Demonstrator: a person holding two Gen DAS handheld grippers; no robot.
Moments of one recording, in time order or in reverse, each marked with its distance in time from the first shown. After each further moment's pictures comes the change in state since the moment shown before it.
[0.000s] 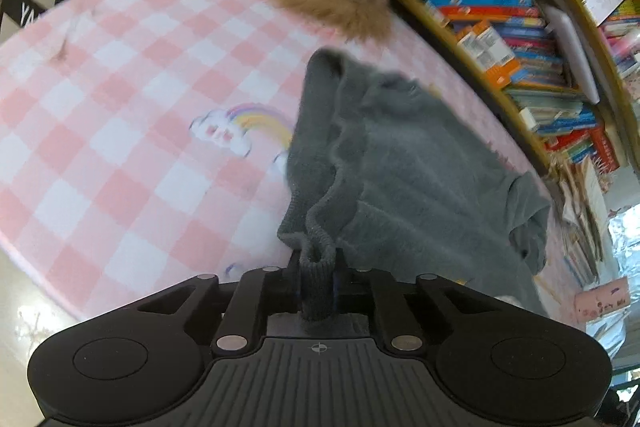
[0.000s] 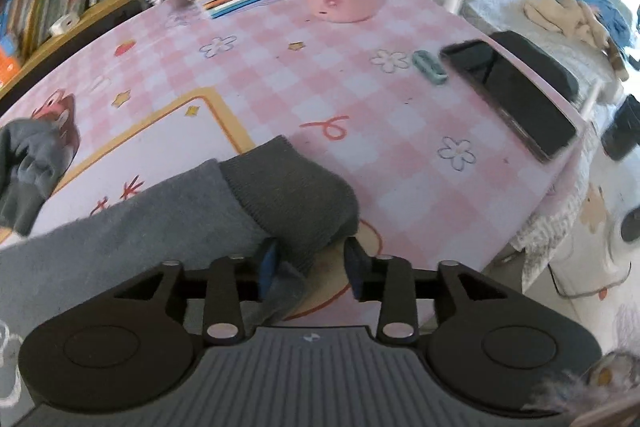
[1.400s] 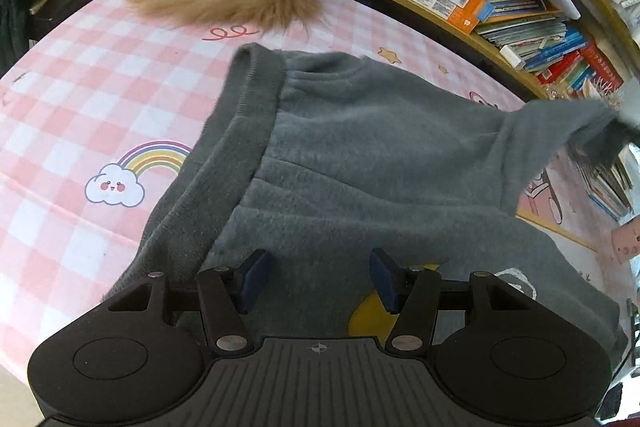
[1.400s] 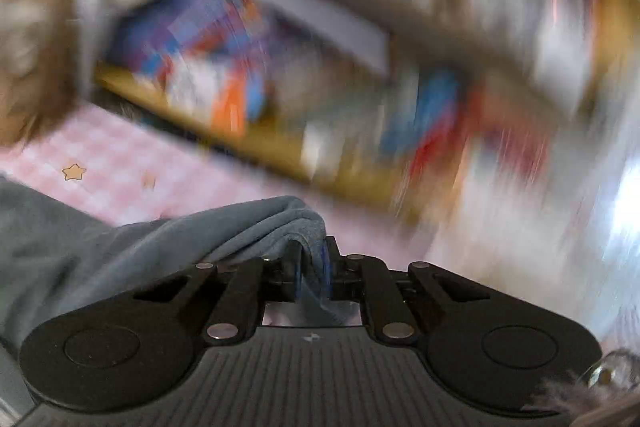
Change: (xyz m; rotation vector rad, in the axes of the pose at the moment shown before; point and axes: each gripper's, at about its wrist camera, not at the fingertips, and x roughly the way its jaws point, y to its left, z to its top) left arm 0.042 -0.068 -0.006 0.253 0.055 0.083; right arm -0.029 0.261 0.072 -0.970 -0.654 0.246
